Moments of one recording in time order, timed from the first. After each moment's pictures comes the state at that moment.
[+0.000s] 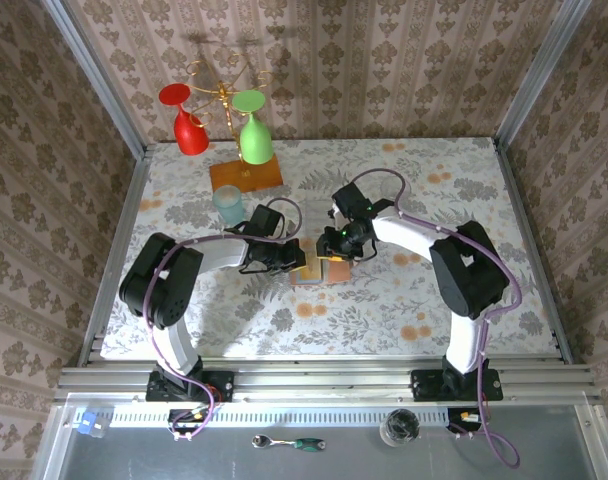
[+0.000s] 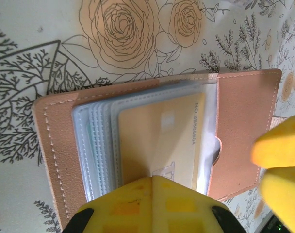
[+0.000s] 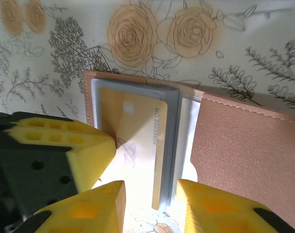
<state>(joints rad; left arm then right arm) -0.57 1.79 0.94 -0.17 0.53 -0.70 0.52 1.89 1.28 -0.56 -0.41 0.59</state>
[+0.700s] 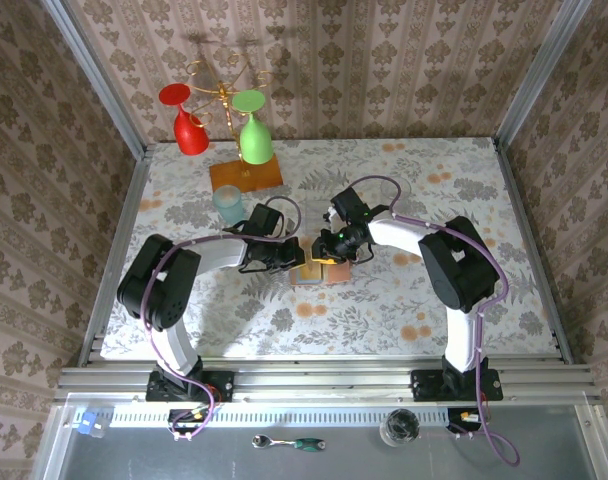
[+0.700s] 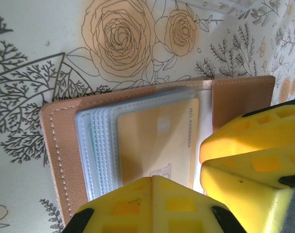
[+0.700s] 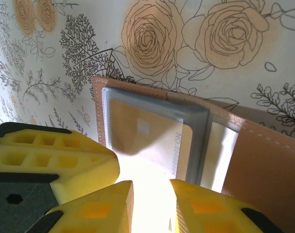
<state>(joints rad) -0.57 1.77 0.94 -0.17 0.51 -0.70 0.51 1.96 1.26 -0.43 -0.51 0.61</state>
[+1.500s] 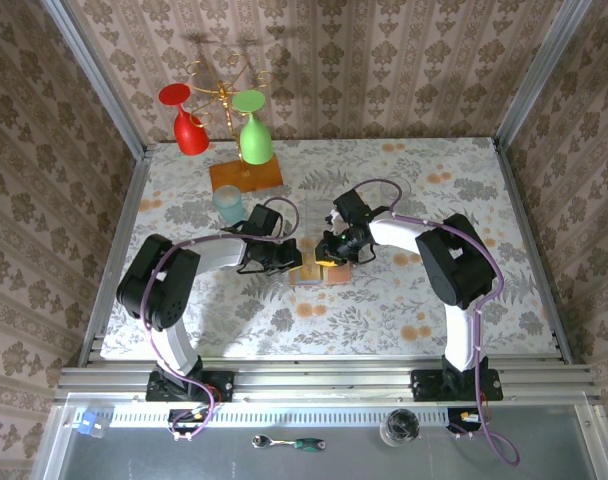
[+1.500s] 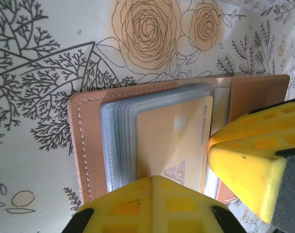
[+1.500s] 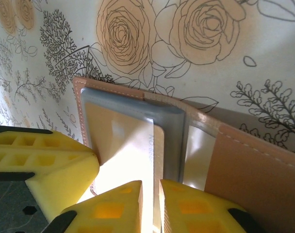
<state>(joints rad) -0.56 1.77 0.94 -0.21 0.49 -0.69 0.50 1.99 1.25 -0.42 -0.55 0.62</state>
